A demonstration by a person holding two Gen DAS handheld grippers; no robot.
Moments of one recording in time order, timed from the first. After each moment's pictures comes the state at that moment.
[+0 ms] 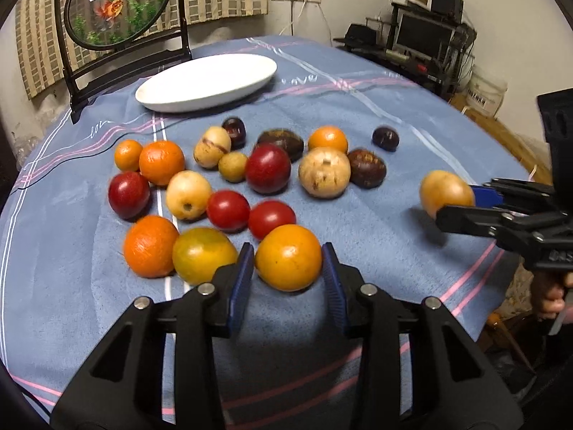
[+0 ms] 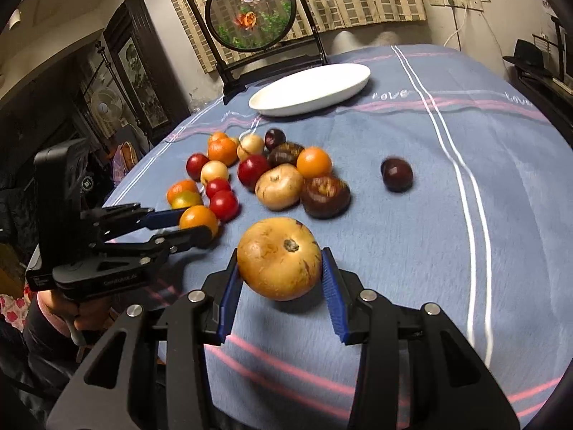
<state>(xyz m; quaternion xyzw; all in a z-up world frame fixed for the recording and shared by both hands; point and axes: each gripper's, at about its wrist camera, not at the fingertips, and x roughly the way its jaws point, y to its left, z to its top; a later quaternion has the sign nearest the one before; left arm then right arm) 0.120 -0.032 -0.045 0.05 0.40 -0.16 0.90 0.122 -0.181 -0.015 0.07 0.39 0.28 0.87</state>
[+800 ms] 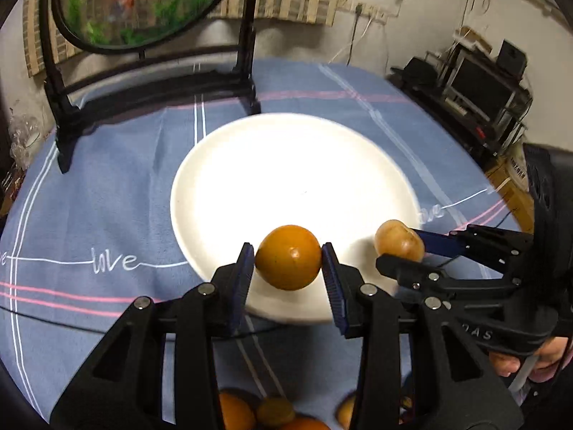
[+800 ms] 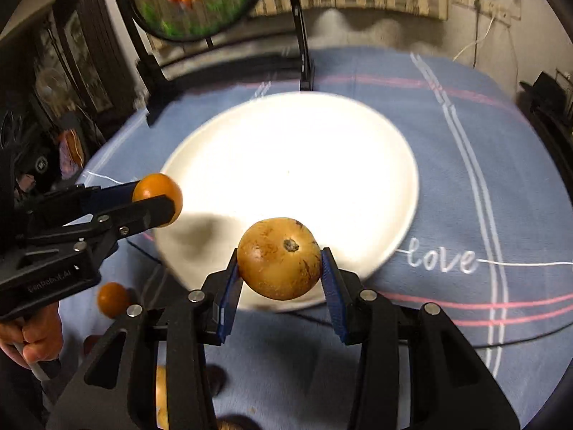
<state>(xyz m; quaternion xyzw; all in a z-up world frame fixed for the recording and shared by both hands) 0.399 0.040 -0.007 -0.01 0.43 -0.12 0.89 0.409 -0.065 -0.010 0.00 0.47 0.21 0.86</state>
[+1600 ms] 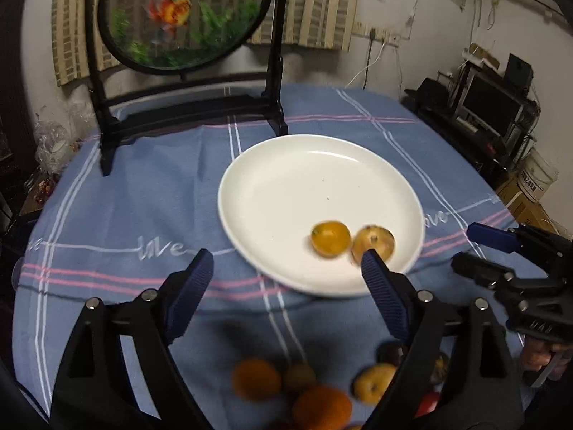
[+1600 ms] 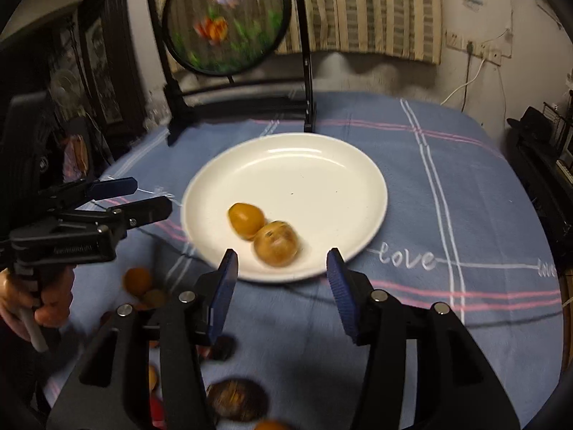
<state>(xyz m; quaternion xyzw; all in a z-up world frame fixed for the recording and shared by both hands) 0.328 0.065 0.025 -0.01 0.37 -0.08 0.93 0.331 -0.093 0.038 -0.02 0.37 0.21 0.90</state>
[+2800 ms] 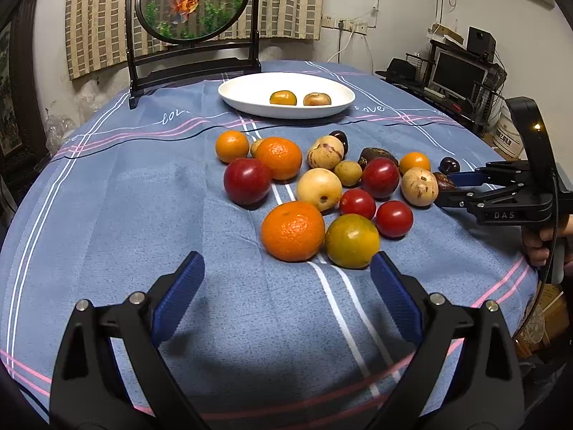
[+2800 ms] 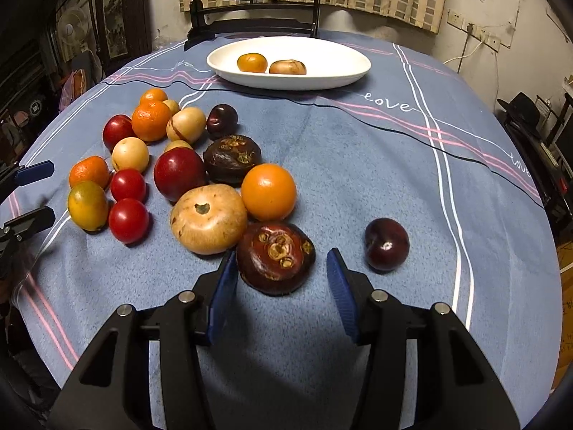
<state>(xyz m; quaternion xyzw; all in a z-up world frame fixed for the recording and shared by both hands) 0.108 0.061 -0.050 0.01 0.36 -0.10 0.93 0.205 -0.130 -0.045 -0.11 0.44 0.20 0.87</state>
